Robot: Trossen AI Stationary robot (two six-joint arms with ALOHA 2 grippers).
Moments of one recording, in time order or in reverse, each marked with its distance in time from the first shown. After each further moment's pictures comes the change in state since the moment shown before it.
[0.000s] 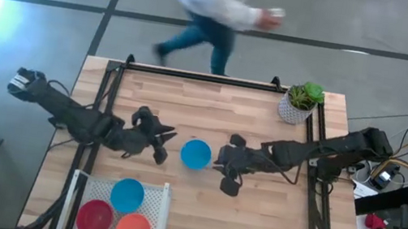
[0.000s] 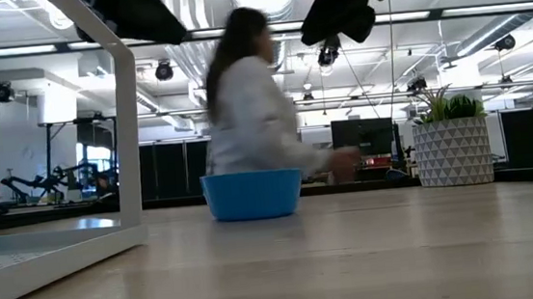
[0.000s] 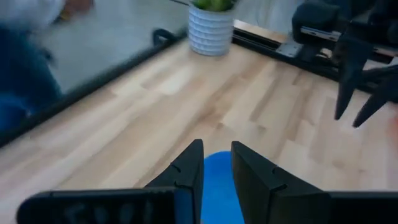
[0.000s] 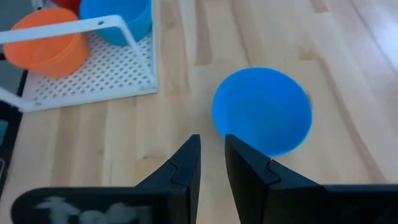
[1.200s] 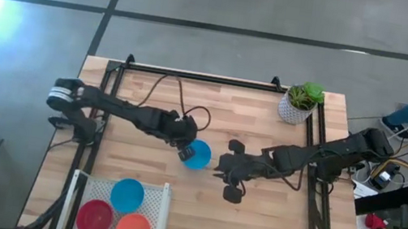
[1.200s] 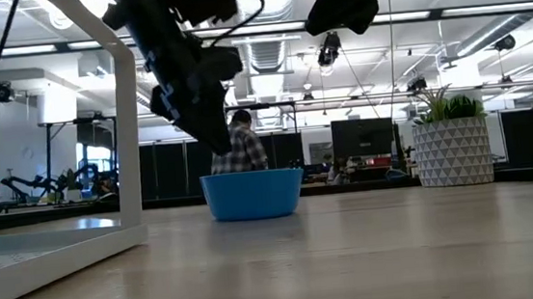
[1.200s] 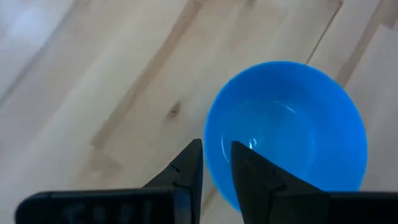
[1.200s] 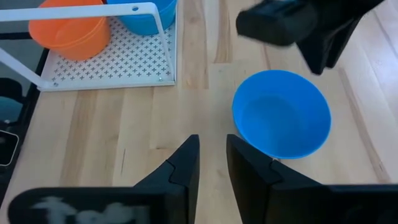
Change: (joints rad) left arm 0.328 0.495 0.240 -0.207 0.525 0.044; right arm 0.055 0.000 0.000 0.002 -0.001 -0.056
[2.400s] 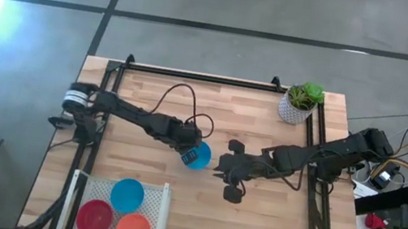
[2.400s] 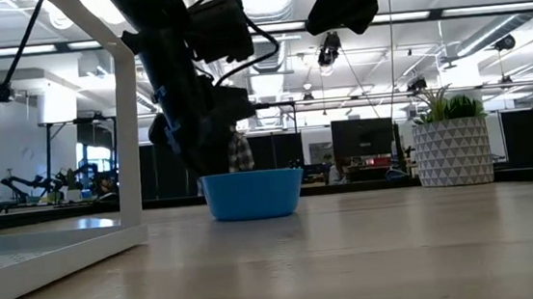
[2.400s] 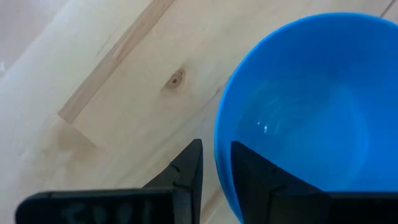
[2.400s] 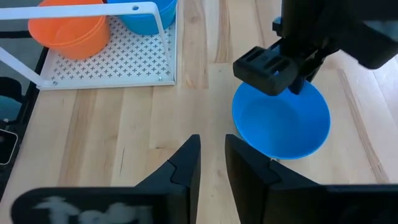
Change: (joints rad) left arm 0.001 0.147 0.008 0.009 0.016 -0.117; right arm 0.000 0.000 0.000 0.000 0.000 -0.008
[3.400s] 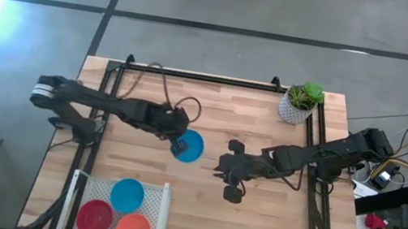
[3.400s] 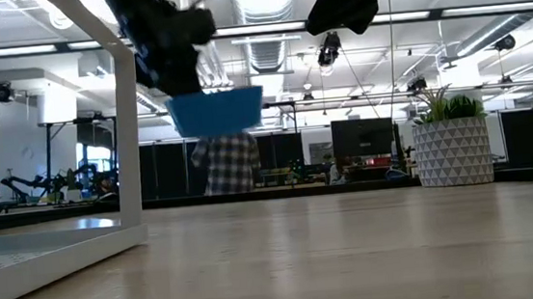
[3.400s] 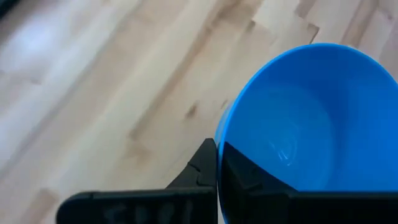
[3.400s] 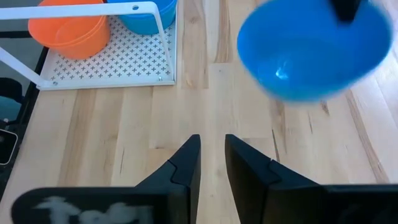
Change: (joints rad) left arm -0.002 -0.315 -0.001 -0.129 -0.045 0.126; right arm 0.000 0.000 0.000 0.000 0.000 0.000
